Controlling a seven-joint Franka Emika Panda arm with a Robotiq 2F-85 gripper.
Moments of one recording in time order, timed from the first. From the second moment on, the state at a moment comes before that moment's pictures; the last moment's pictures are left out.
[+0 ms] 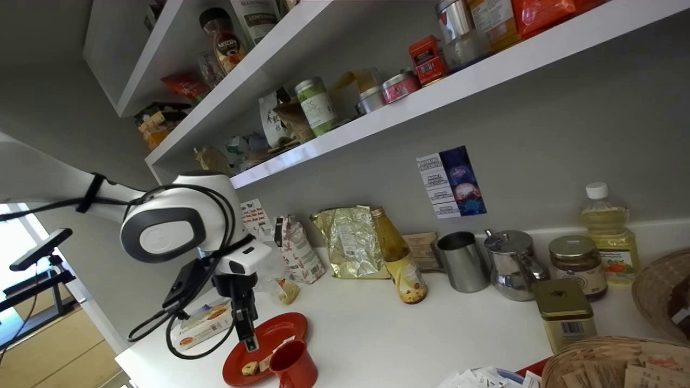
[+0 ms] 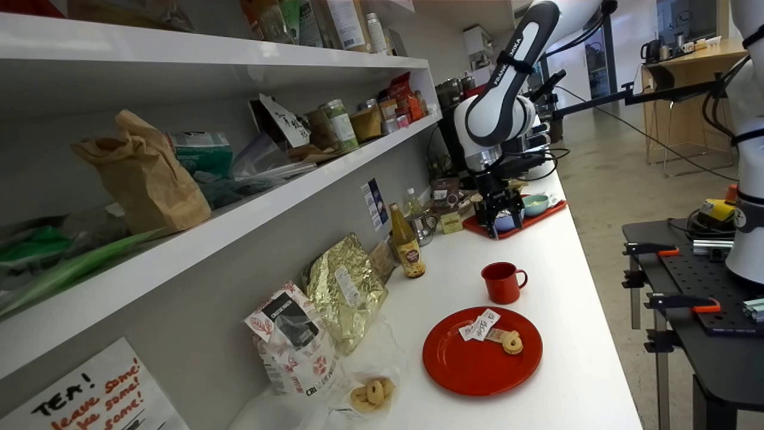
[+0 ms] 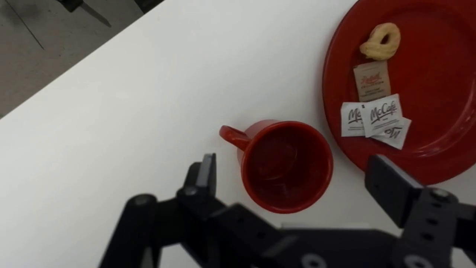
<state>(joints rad) -0.07 0.10 -0.07 -2.37 0.25 2.32 0.25</state>
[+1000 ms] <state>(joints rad) -0.04 0.26 -0.11 -2.32 -0.02 2.55 0.50</state>
